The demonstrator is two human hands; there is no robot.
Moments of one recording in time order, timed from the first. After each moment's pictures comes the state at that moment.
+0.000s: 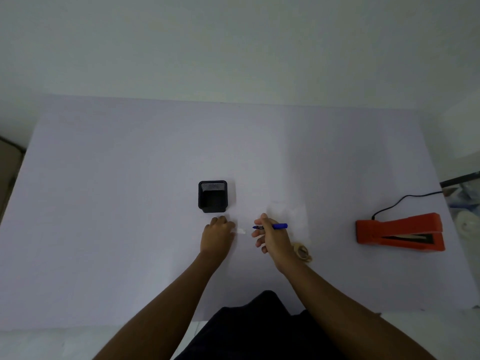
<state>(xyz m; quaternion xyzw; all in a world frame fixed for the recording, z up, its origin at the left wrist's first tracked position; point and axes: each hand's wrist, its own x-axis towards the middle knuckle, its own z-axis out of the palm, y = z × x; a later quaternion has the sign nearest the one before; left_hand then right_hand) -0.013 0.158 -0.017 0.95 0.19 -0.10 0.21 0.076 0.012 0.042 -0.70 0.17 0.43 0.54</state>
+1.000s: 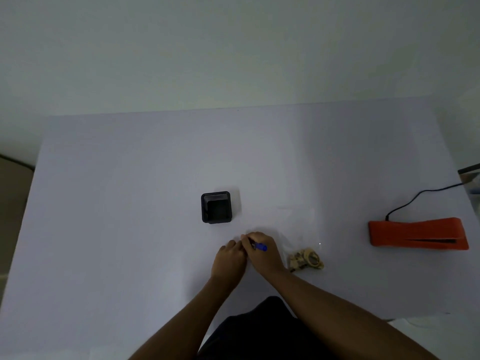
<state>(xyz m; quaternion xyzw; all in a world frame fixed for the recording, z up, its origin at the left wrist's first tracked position) -0.033 0.137 -0.014 0.97 0.06 -0.16 0.18 0.043 0.034 -0.026 -0.85 -0.15 0.26 0.43</state>
